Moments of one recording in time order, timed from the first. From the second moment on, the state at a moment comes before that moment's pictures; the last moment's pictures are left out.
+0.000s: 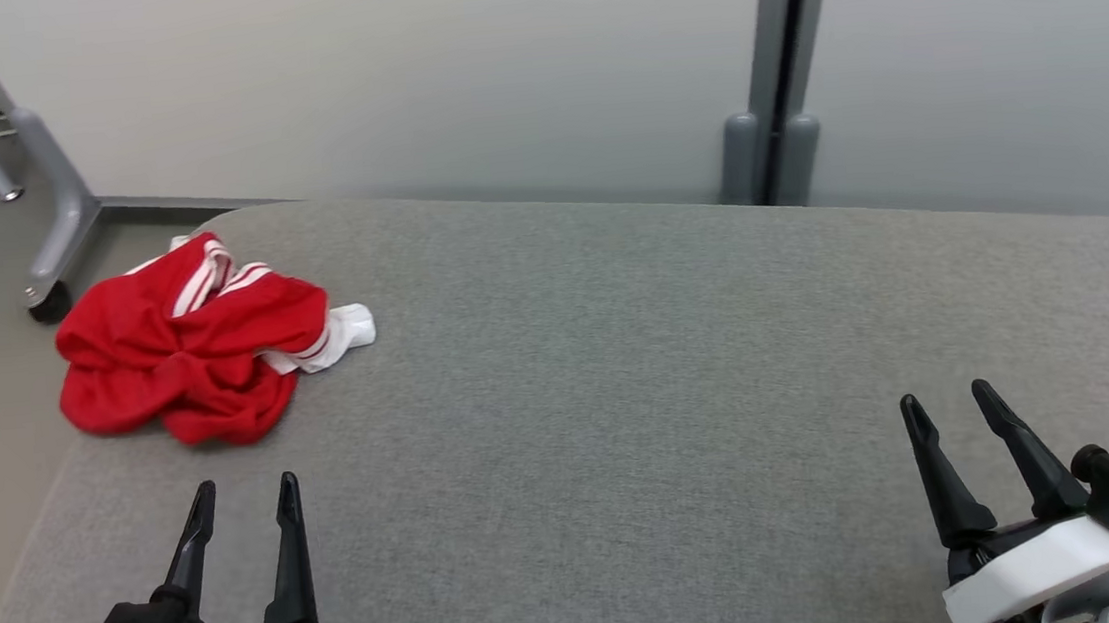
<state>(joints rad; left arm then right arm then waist) 0.03 0.07 0.00 0.17 -0.18 -0.07 -0.26 -0.07 -0.23 0.23 0.21 0.45 0.13 -0.26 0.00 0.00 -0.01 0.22</state>
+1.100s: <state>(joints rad) -0.28 0.21 0.04 0.18 -0.34 -0.11 0.14 -0.15 -0.26 0.29 0.17 0.45 0.13 -0.26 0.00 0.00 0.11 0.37</state>
